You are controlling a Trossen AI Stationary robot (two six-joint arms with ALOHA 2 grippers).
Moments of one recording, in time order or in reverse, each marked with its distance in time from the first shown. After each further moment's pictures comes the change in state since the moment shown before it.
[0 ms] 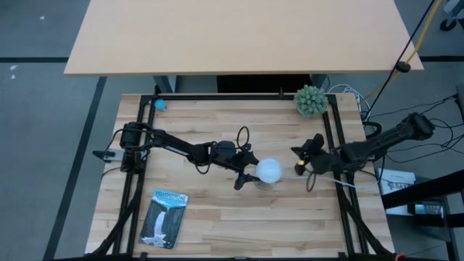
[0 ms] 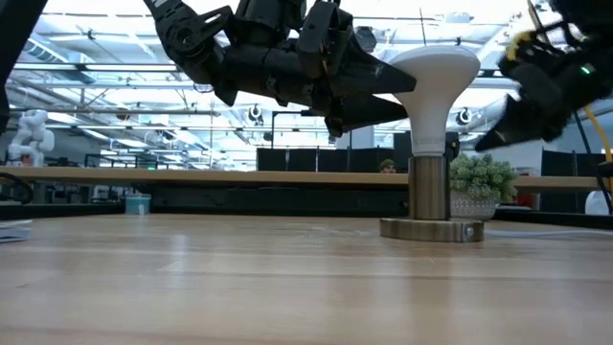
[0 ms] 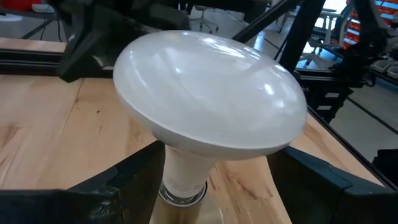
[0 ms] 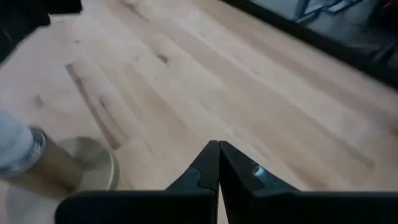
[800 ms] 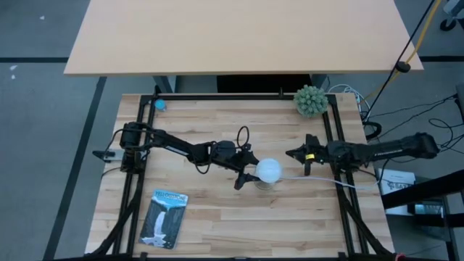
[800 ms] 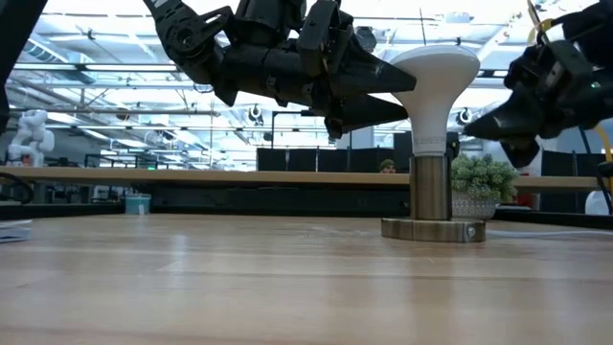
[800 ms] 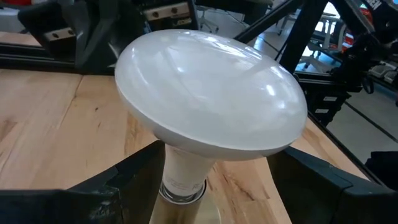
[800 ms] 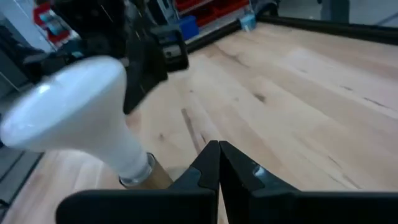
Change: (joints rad) left arm 0.001 0.000 0.000 0.001 0.002 -0.029; right arm -0.289 -0.351 -0.319 0.564 -0.569 -0.256
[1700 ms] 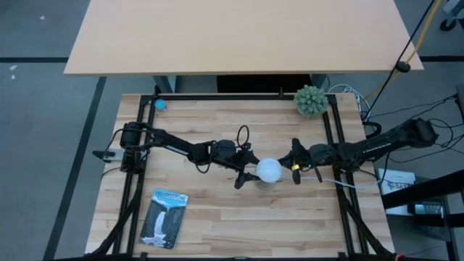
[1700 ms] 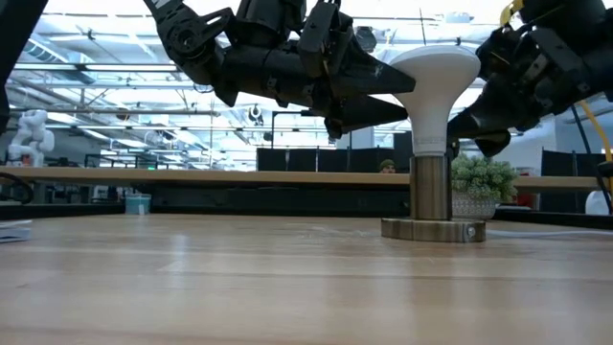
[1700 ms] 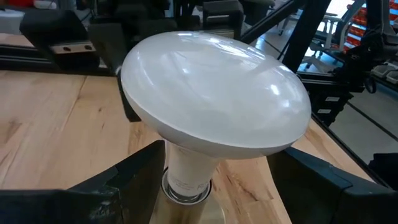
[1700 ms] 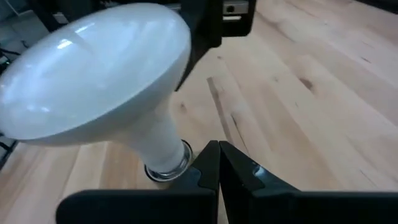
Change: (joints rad) left arm 0.007 0.000 0.000 0.002 0.002 0.006; right arm 0.085 0.497 0.196 0.144 -0.055 -0.104
